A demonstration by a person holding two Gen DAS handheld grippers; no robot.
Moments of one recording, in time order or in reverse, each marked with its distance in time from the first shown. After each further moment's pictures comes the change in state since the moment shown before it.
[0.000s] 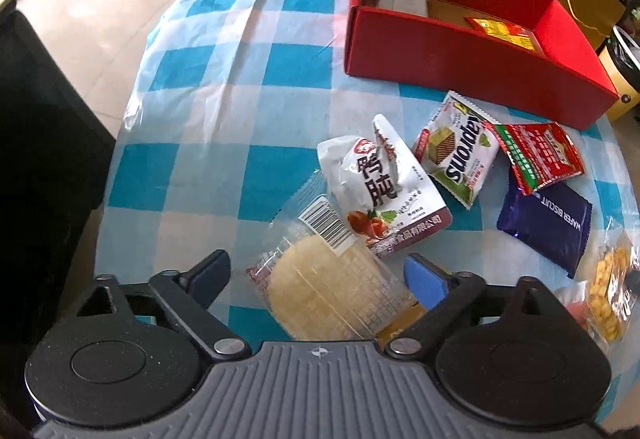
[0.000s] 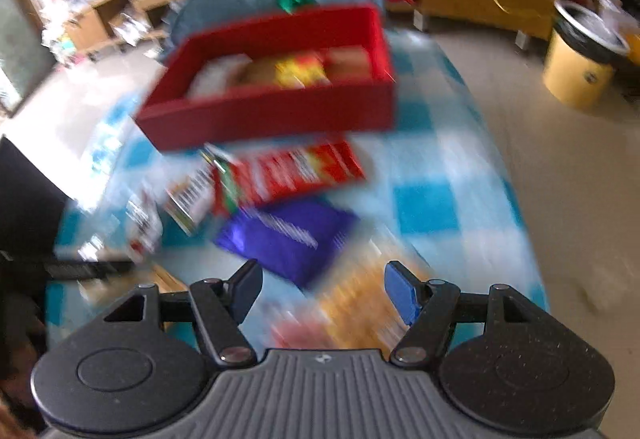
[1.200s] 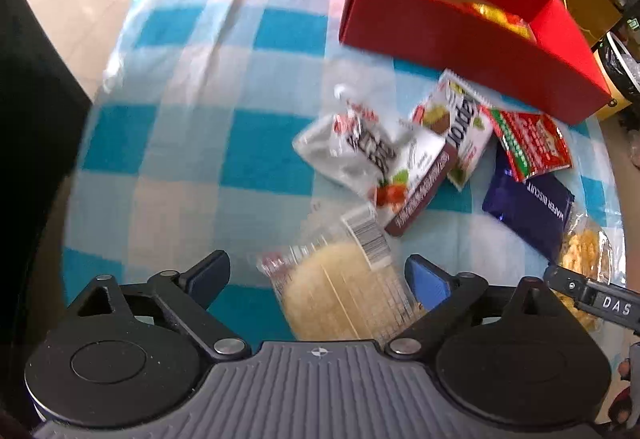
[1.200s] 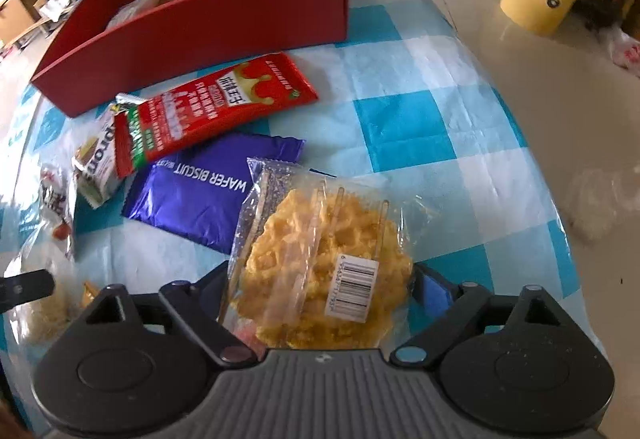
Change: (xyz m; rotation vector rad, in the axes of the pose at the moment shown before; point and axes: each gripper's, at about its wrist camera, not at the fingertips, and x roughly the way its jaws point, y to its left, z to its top) left arm 0.016 0.009 -0.001 -0.073 0.103 -0.108; right arm 0.065 0.005 0.005 0.071 0.124 -0.111
